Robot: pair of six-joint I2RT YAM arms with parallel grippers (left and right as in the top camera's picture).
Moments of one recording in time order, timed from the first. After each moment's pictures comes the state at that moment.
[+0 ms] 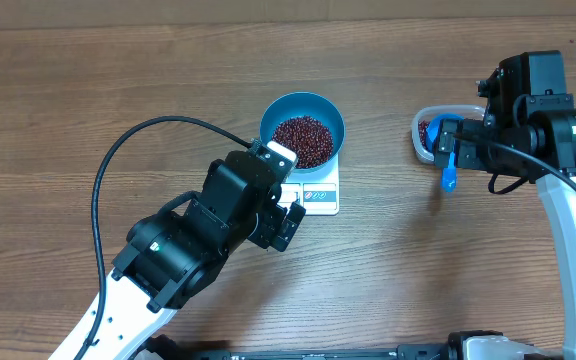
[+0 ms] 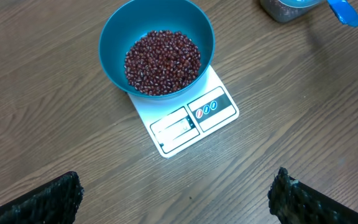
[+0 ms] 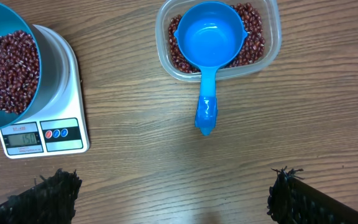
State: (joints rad) left arm -0.69 1.14 1.23 -0.94 -0.14 -0.11; right arm 0.05 1.43 1.60 -1.36 0.01 0.18
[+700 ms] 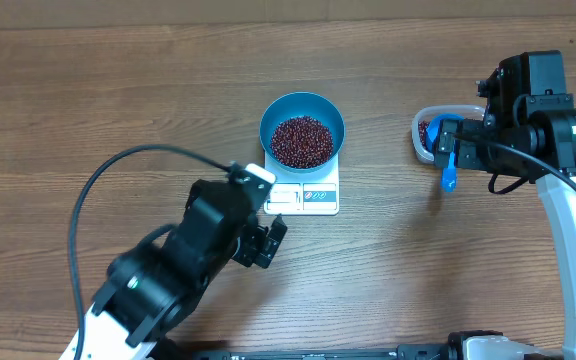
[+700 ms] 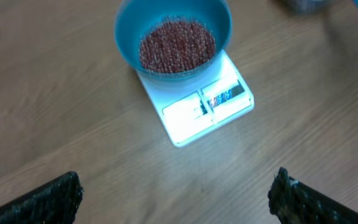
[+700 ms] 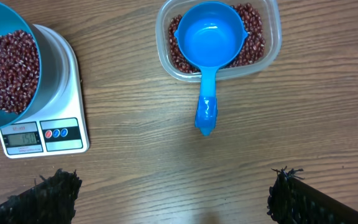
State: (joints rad) left arm -0.68 0.98 1.05 -0.89 -0.17 -0.10; right arm 0.05 1.43 1.60 -1.36 0.01 0.18
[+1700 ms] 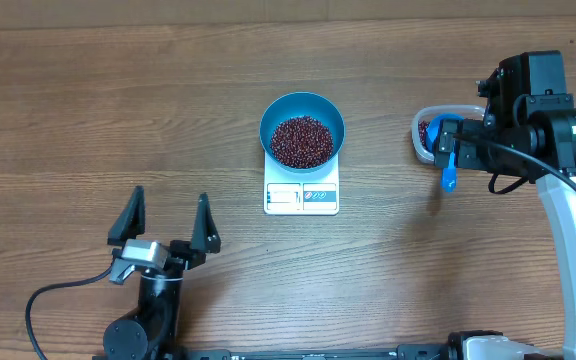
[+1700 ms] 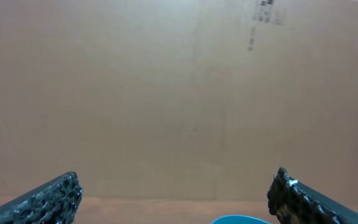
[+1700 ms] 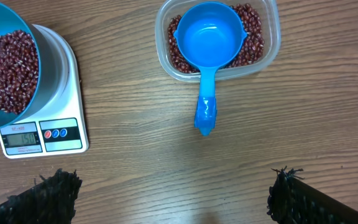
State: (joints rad) left arm -0.27 0.17 0.03 0.52 -0.12 -0.10; right arm 0.05 1.43 1.60 -1.36 0.01 0.18
